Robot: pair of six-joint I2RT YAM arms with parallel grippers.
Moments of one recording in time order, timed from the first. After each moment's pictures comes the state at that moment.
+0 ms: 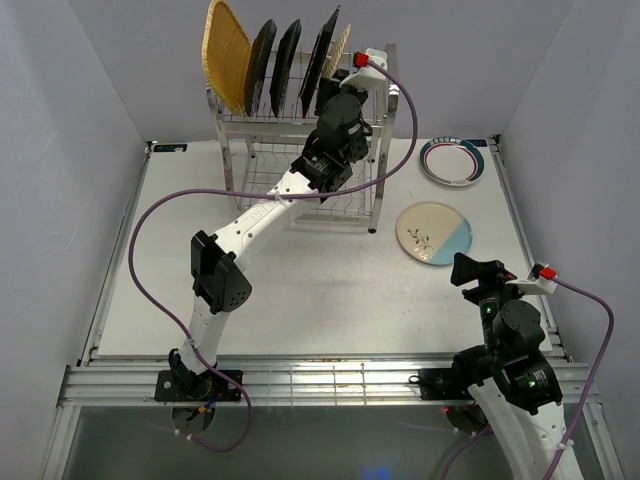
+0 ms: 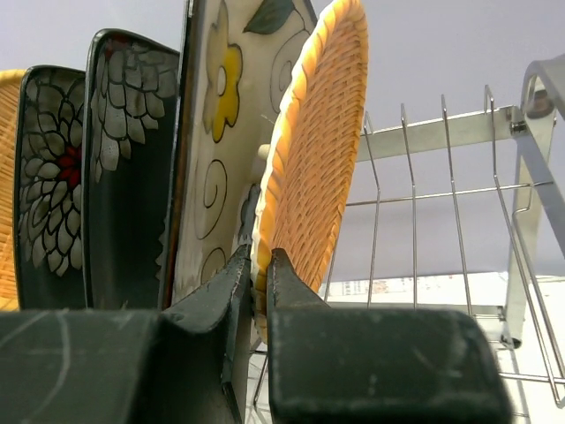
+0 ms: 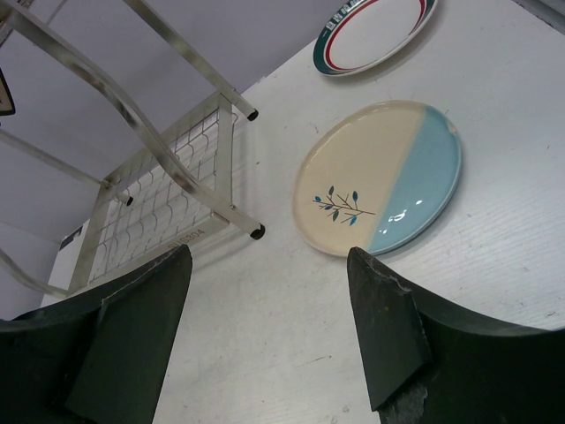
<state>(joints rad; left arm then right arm) -0.82 2.11 2.24 0.19 -0.94 0.64 0.36 0.01 0.44 -0.50 0.42 0.67</state>
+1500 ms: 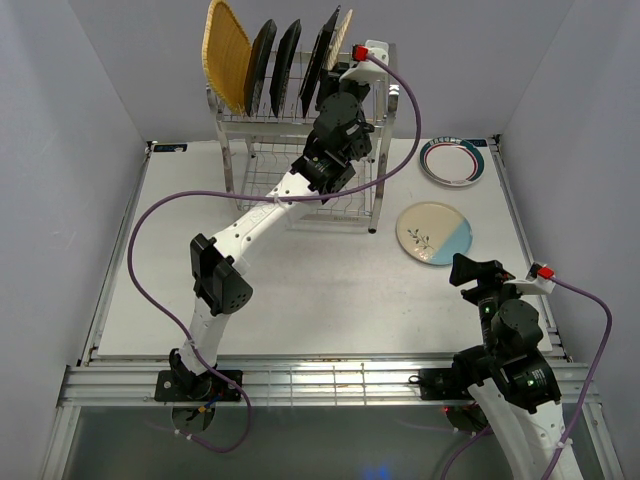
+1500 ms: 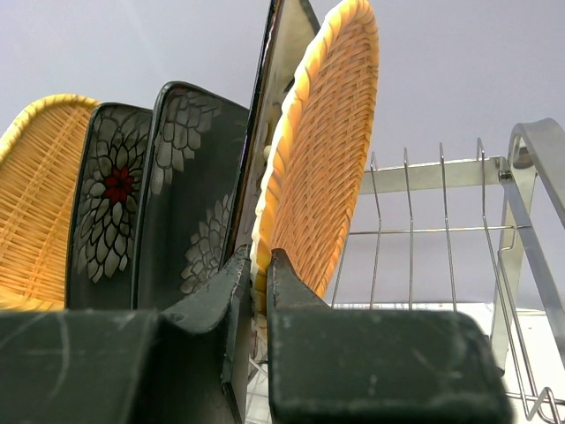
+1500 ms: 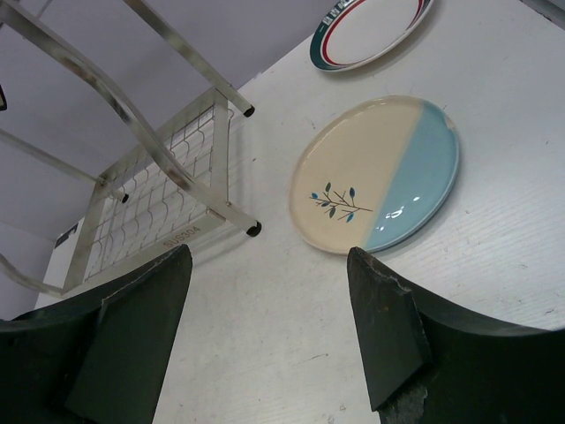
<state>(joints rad) -0.85 2.10 2.30 0.23 -0.96 0.67 0.36 0.01 0.43 -0.50 0.42 0.67</state>
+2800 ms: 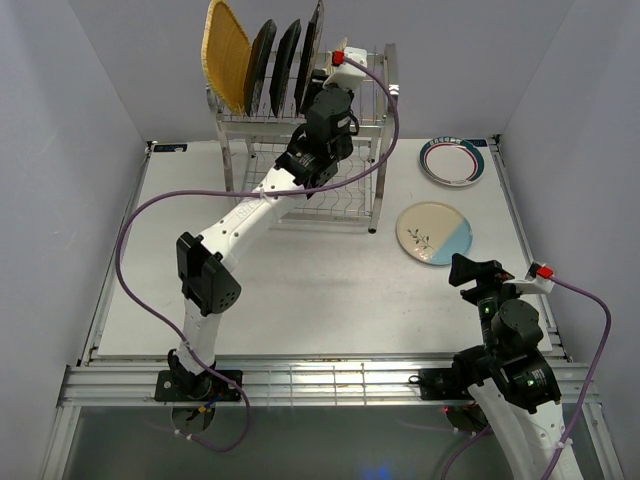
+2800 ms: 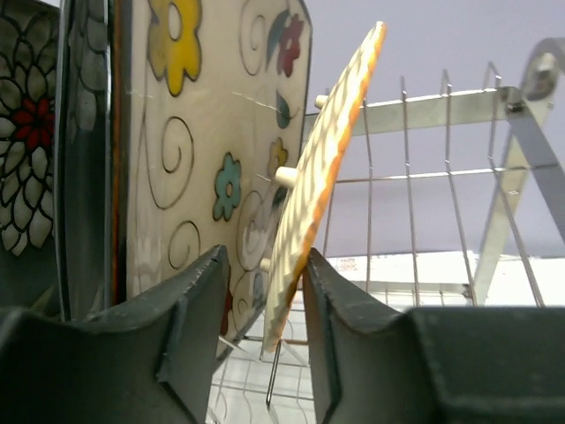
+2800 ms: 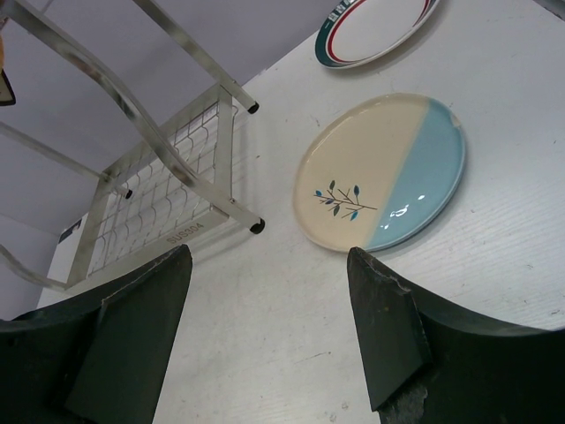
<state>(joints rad) -0.77 2.06 2.22 0.01 -0.89 0.39 0.36 0.01 0.43 -0.50 0.41 0.67</state>
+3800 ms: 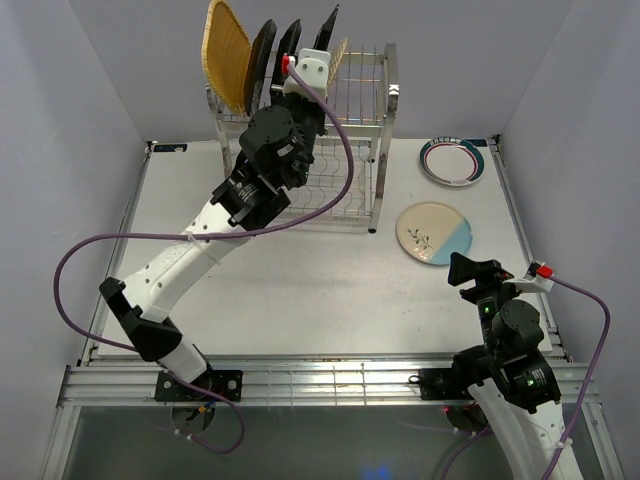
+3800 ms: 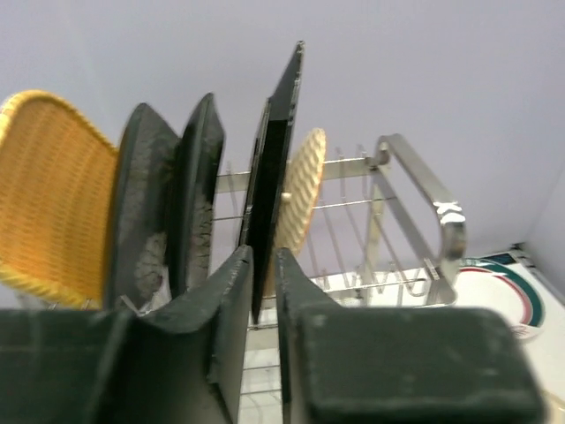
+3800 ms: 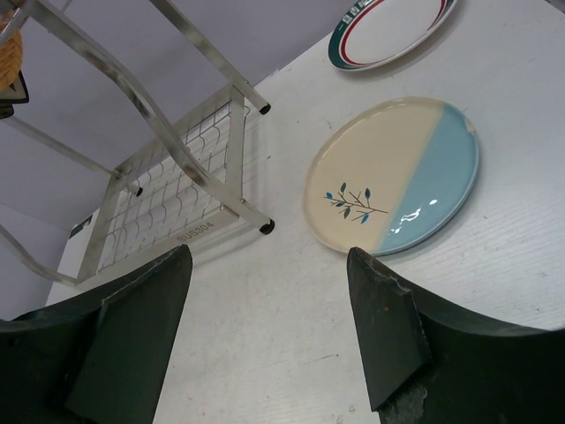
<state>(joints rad) -0.87 1.57 1.85 0.02 -0.68 0.27 0.36 0.01 0.43 -0.47 0.38 0.66</state>
